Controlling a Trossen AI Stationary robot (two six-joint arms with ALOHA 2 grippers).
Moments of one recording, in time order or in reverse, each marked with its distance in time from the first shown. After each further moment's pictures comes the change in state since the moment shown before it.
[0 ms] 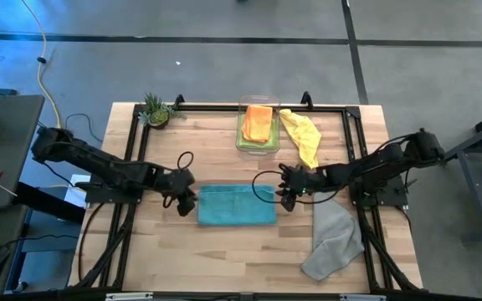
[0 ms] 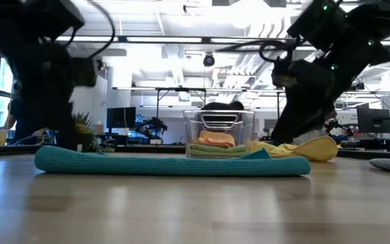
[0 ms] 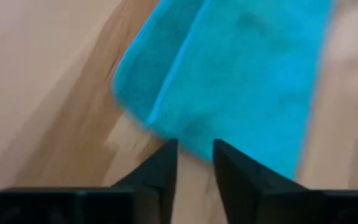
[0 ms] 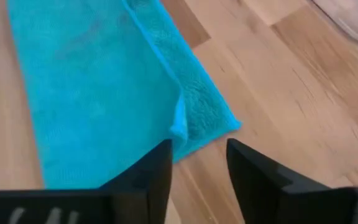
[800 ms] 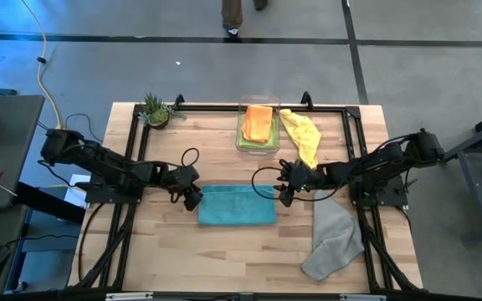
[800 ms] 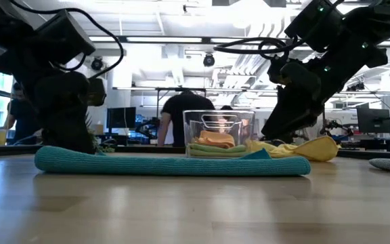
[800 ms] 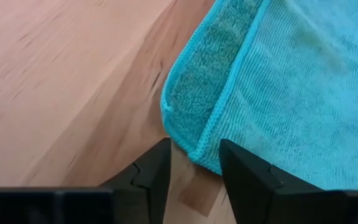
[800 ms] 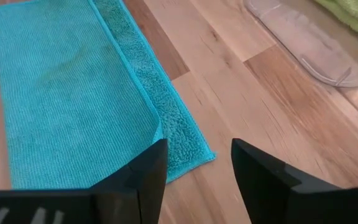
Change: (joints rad) left arm 0.114 0.156 -0.079 0.262 0.022 0.047; right arm -0.038 0.002 -0.011 0.068 0.067 -0.068
